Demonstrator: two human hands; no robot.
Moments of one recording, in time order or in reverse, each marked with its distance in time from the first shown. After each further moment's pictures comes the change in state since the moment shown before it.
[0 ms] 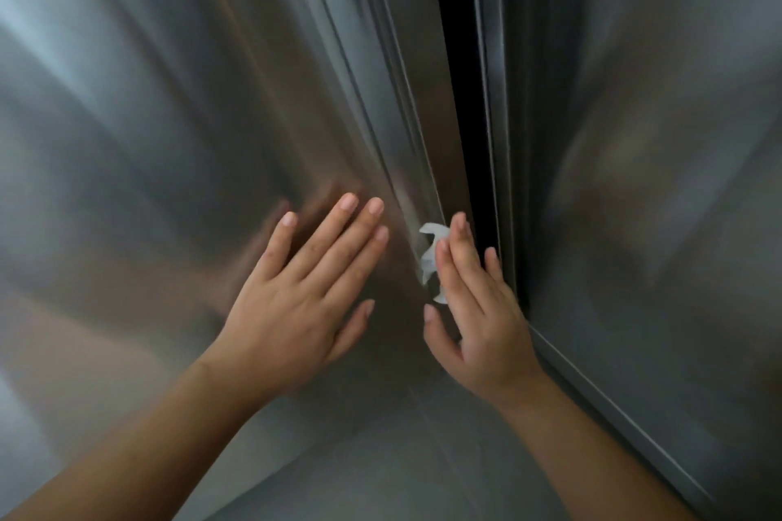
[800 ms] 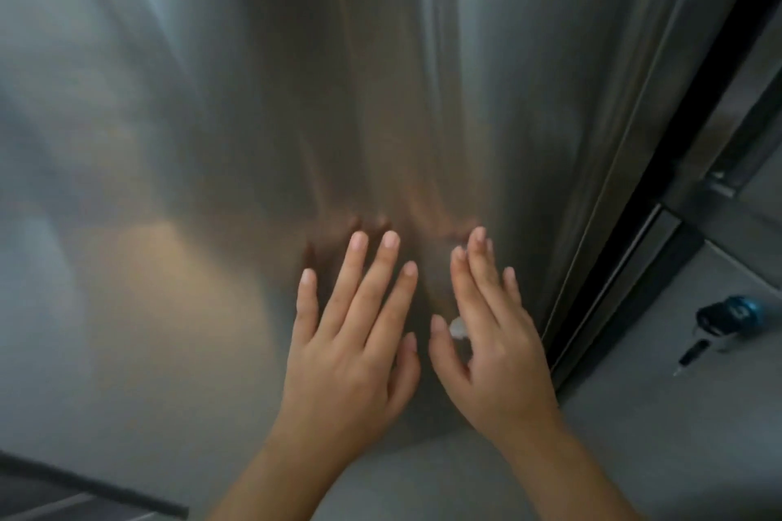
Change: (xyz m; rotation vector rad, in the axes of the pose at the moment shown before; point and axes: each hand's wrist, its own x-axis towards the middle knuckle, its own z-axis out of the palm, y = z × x) left_hand 0.016 -0.163 -0.191 -0.255 0.067 -0.622; right_hand 0.259 -0.199 -0.085 0.034 -0.293 0.062
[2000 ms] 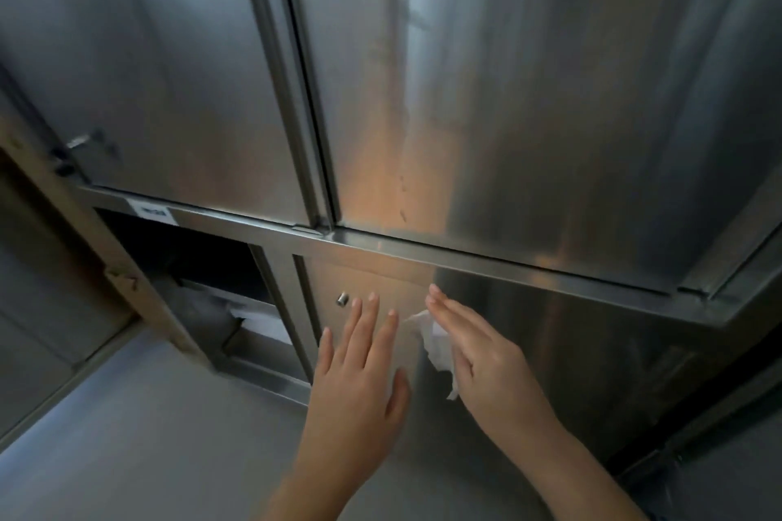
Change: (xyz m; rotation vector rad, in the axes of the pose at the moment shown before) left_hand 0.135 -0.009 -0.416 0.136 -0.265 -0.725; right_hand 0.225 -0.269 -0.278 0.633 -0.557 -0.386
